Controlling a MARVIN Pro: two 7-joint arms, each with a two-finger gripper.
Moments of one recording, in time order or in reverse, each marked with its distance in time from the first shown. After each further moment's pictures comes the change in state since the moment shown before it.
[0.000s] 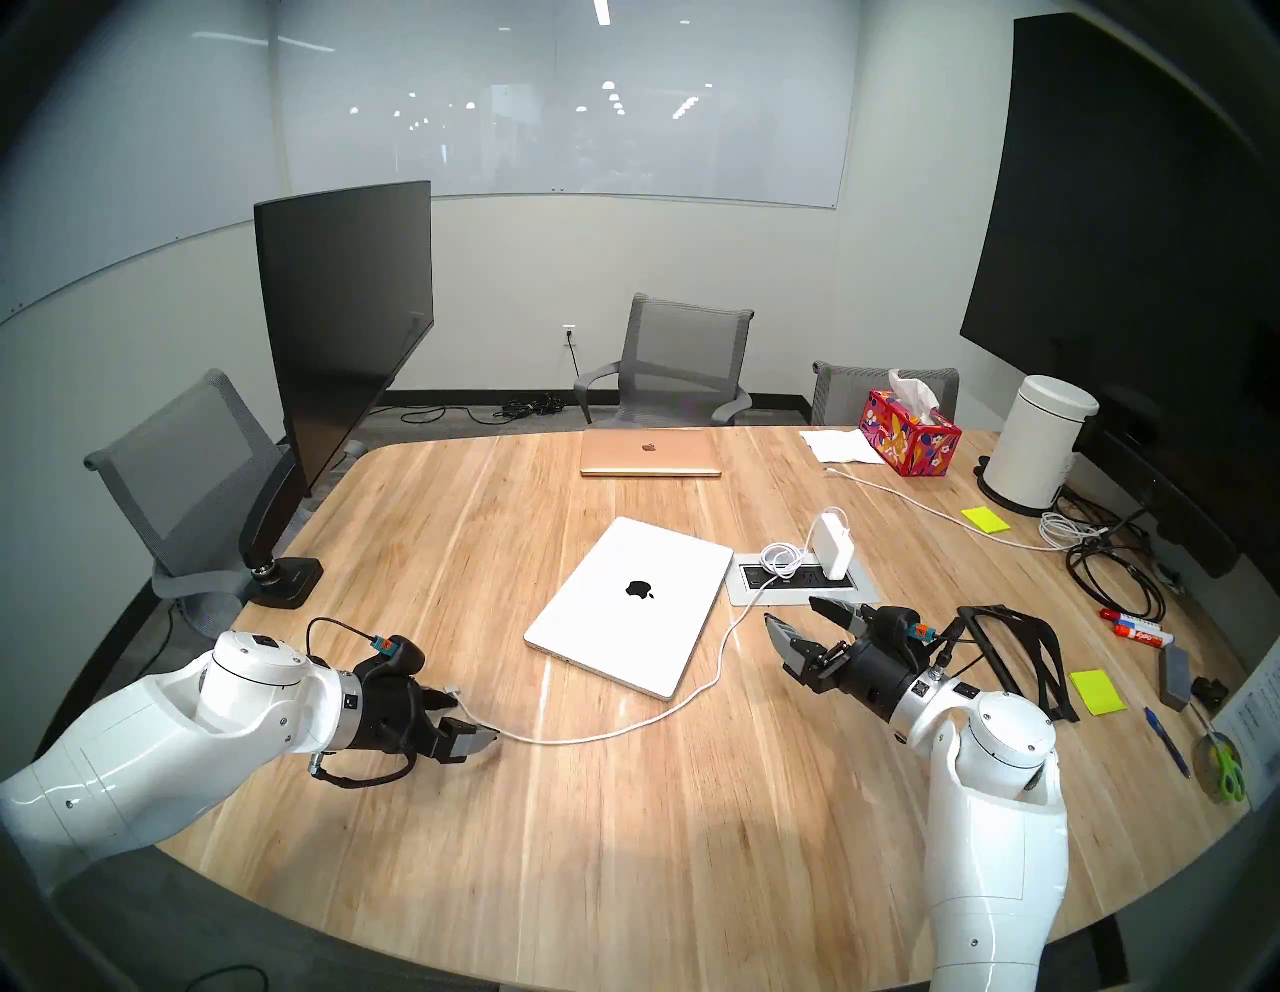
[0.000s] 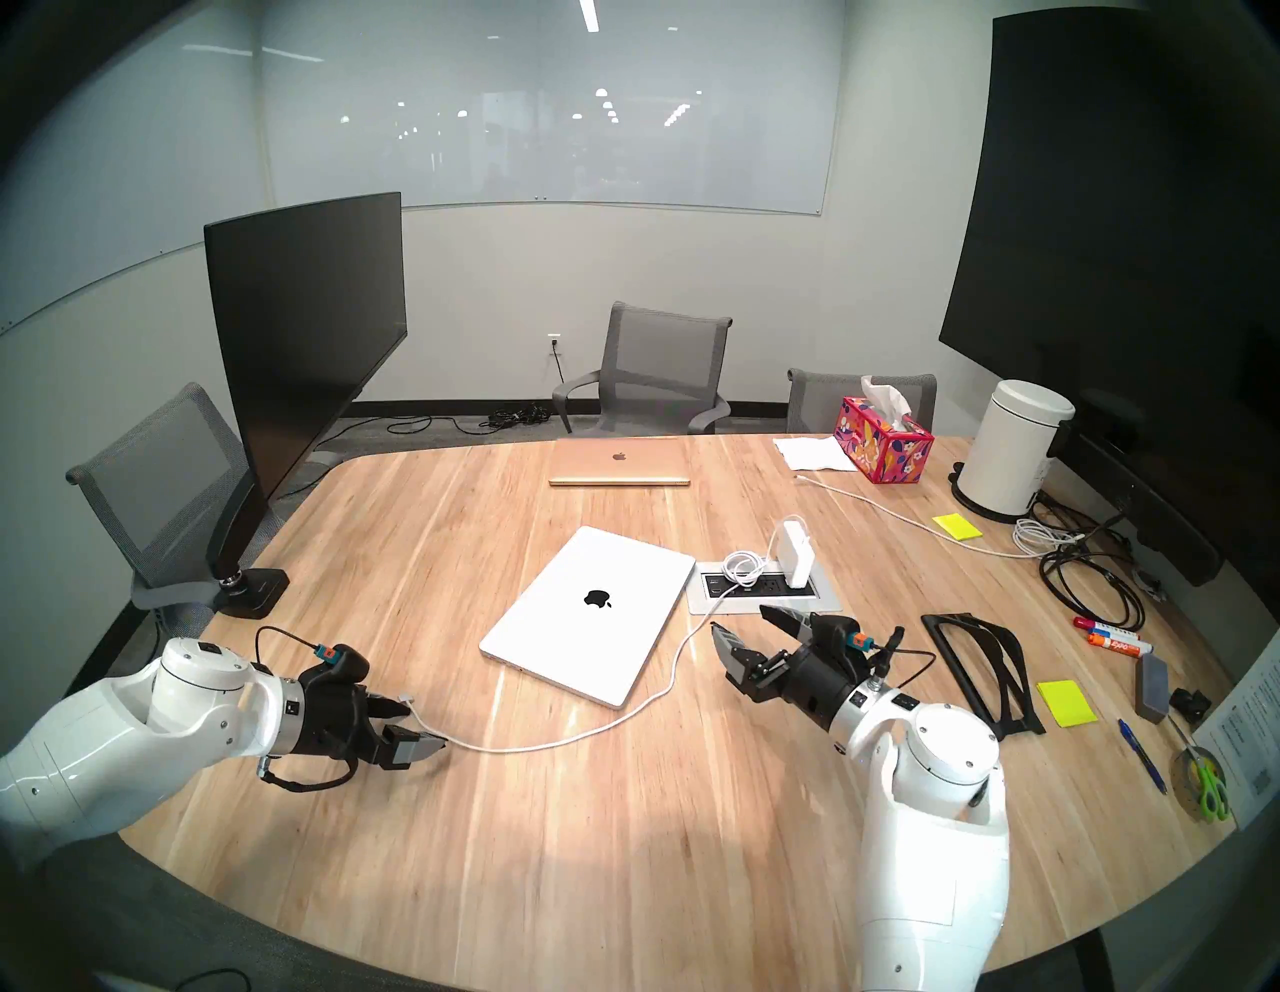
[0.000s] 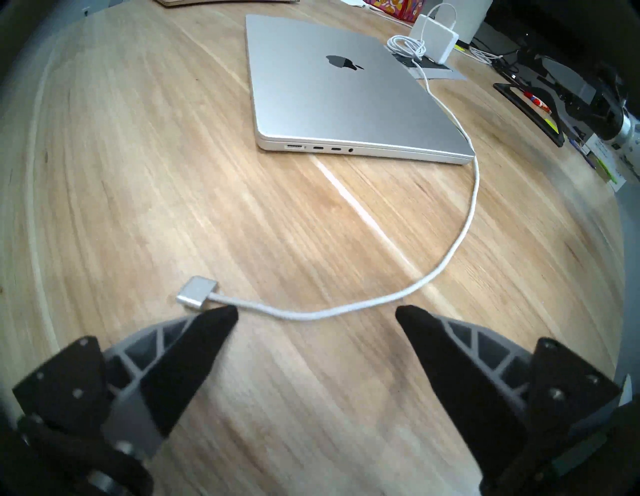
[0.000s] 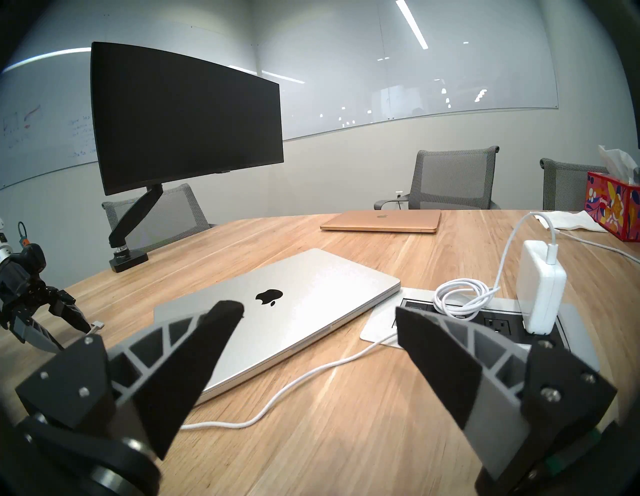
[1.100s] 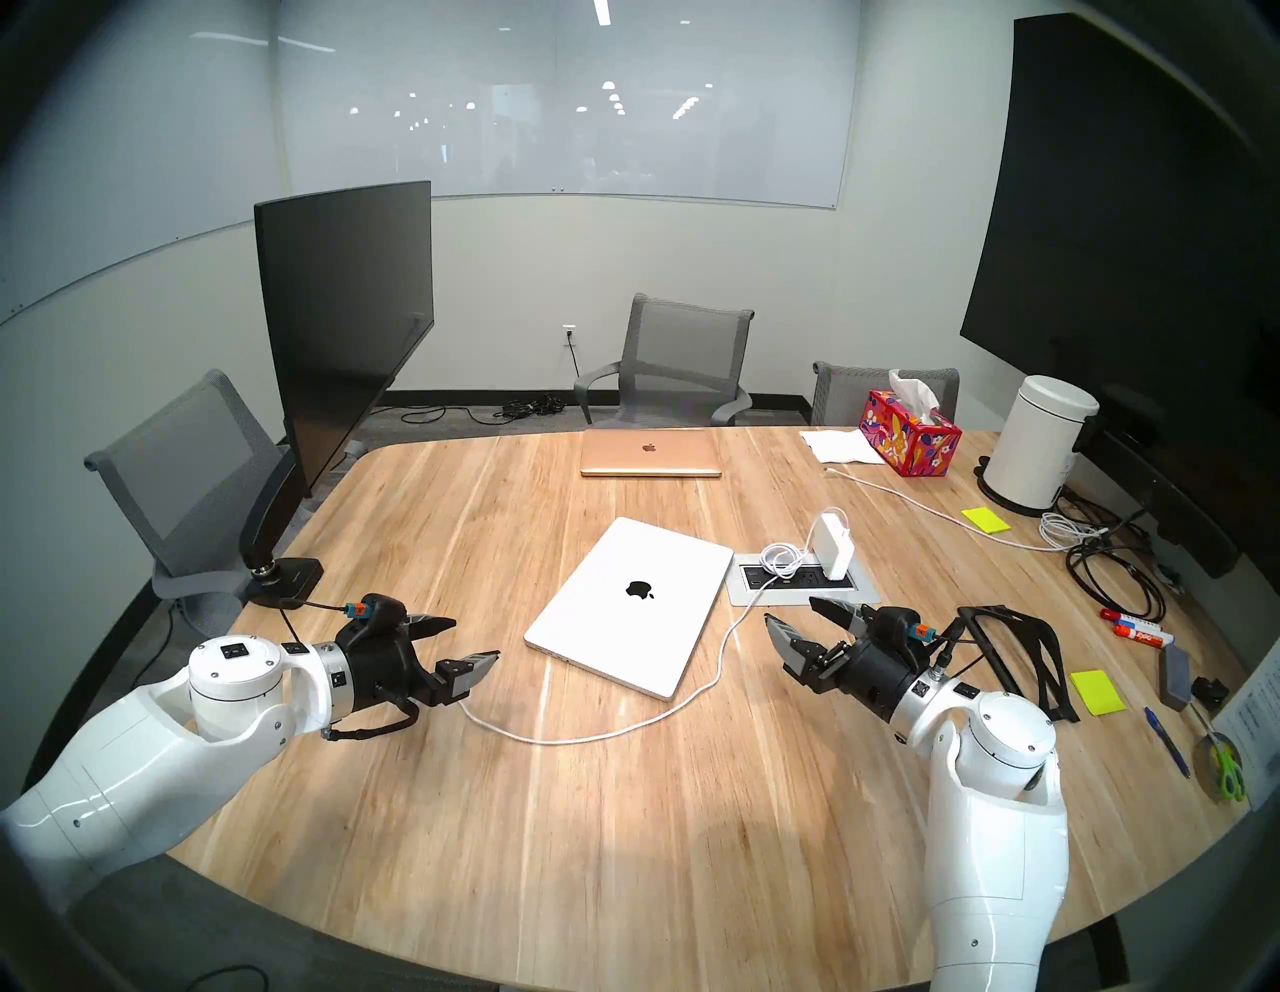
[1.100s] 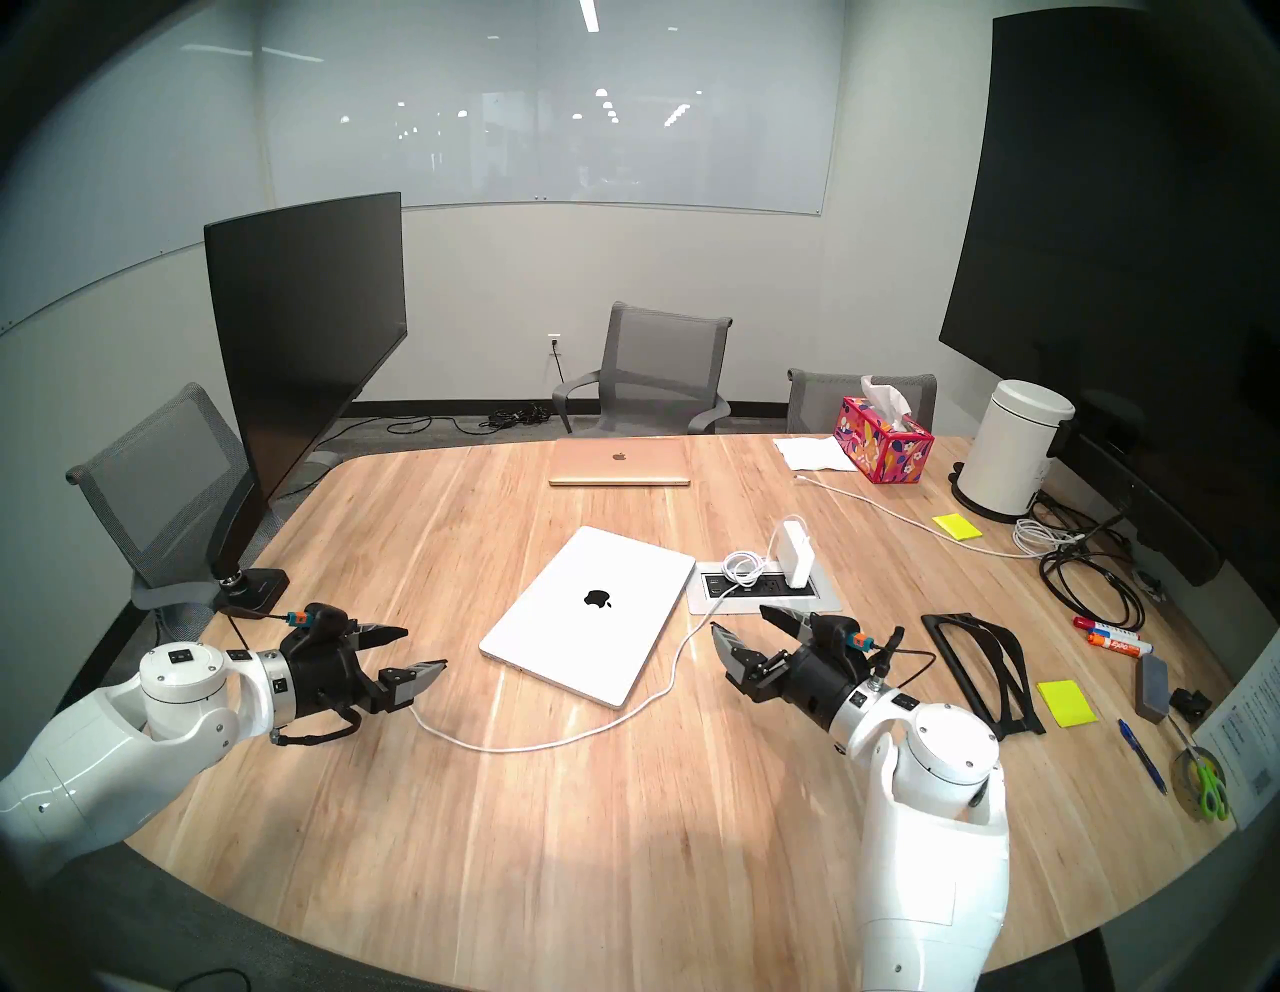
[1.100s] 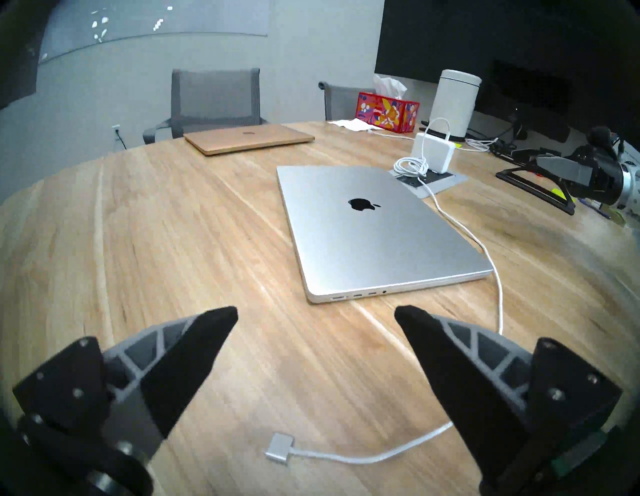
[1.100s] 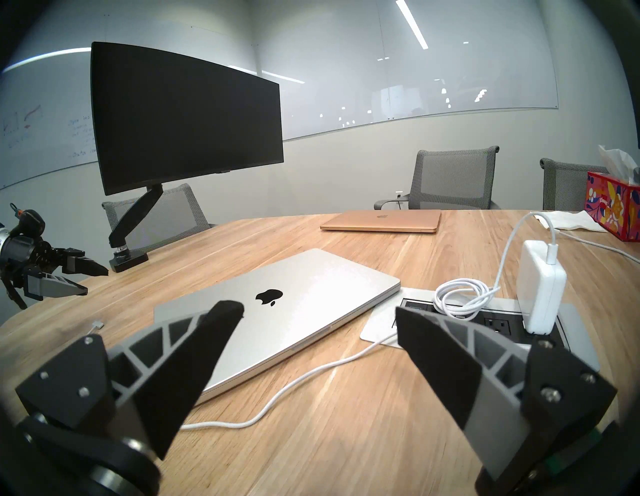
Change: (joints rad) left arm 0.056 -0.100 -0.109 0.056 0.115 -0.422 0.001; right arm 0.000 0.000 0.000 0.000 0.000 0.000 0.000
